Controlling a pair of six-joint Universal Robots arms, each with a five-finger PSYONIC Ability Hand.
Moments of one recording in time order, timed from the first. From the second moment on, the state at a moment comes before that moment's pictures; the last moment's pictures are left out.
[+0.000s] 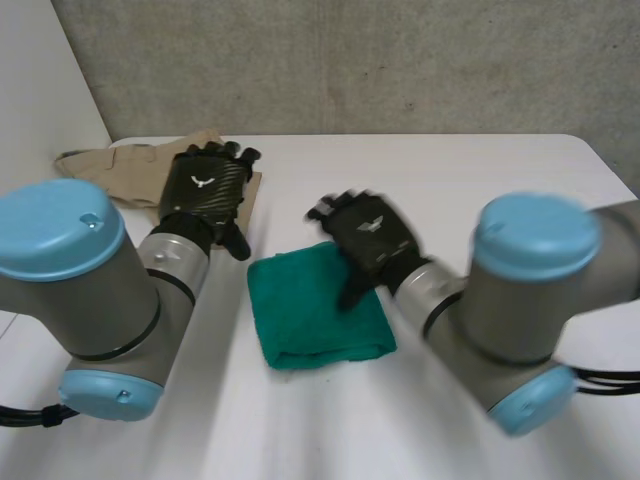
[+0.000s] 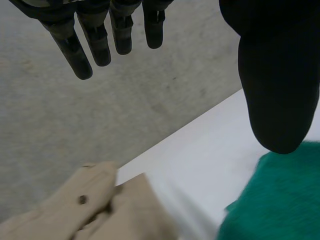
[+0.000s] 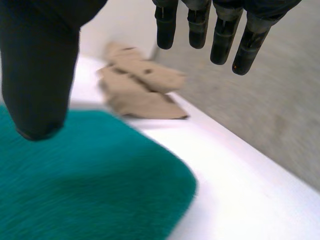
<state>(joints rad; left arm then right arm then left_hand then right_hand) 4.15 -1.91 -1.57 3.46 -1.71 3.36 2.20 -1.09 1.44 -0.19 1.39 2.97 0.20 0.21 0.22 0.21 0.05 0.20 0.22 0.22 0.24 0.07</state>
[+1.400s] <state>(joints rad) 4.17 -1.87 -1.20 2.83 -1.15 3.35 2.08 -1.04 1.69 -0.20 1.46 3.28 0.20 0.21 0.22 0.21 0.05 0.24 0.29 0.29 0.29 0.12</state>
